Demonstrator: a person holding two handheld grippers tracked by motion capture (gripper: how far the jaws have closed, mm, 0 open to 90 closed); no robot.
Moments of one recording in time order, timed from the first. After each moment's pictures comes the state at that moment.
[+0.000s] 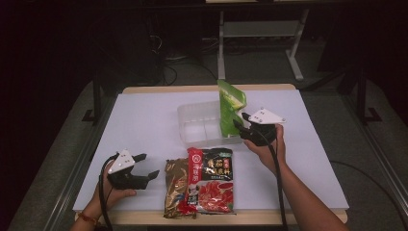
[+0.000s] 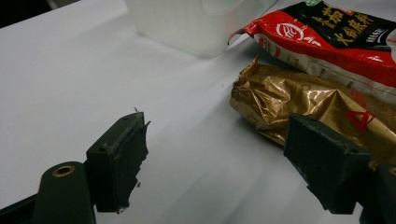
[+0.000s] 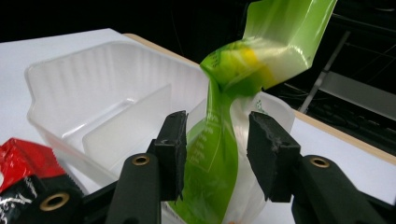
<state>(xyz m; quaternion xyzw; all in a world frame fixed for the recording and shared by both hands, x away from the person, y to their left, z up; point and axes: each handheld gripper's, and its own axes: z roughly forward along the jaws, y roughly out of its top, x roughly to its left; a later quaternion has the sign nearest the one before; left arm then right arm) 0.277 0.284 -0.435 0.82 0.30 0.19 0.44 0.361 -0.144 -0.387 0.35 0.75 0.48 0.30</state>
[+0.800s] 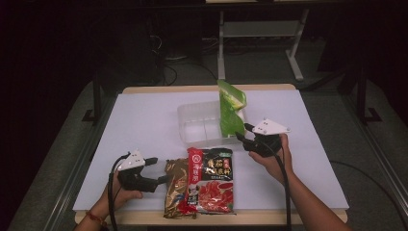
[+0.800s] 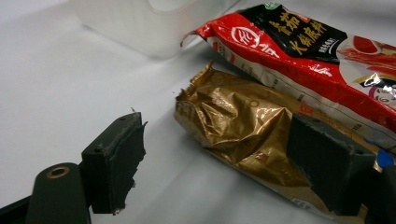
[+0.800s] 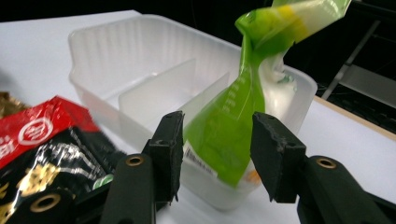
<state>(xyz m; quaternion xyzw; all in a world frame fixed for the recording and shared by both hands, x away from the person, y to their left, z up) 0.280 0.256 -0.437 0.83 0.30 0.12 0.45 0.336 -0.155 -0.397 0.32 0.77 0.47 0.27</state>
